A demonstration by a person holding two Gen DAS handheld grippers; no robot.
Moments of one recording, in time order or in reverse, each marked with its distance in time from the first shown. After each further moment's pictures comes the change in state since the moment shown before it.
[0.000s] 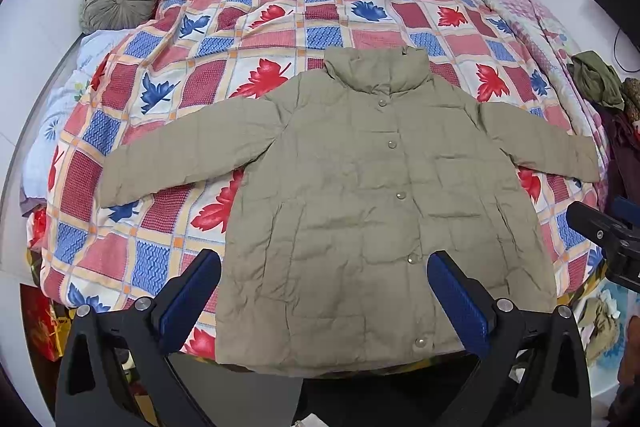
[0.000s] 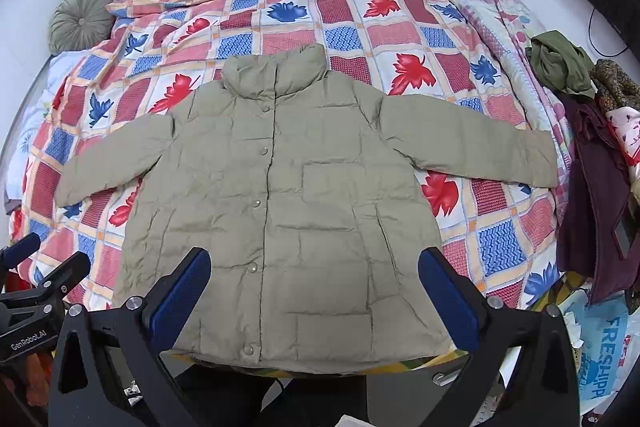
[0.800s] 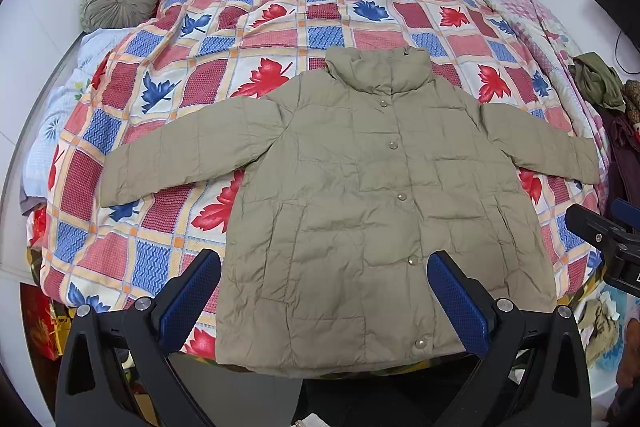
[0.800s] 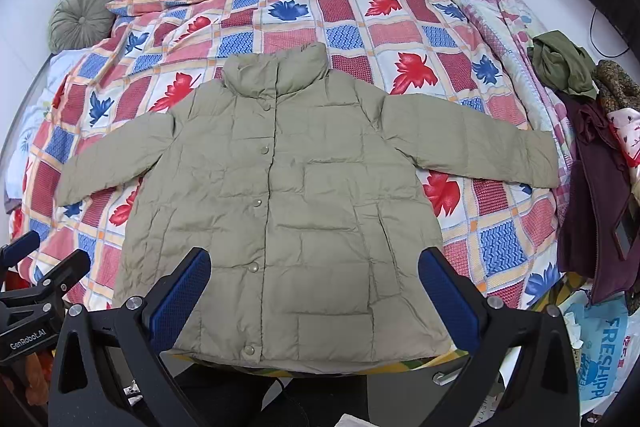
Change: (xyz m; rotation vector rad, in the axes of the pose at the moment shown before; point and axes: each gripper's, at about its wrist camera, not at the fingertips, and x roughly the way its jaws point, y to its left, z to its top) left arm 0.000 0.001 0.000 0.001 0.001 0.000; right arm -0.005 0.004 0.004 -0.011 0.000 0.004
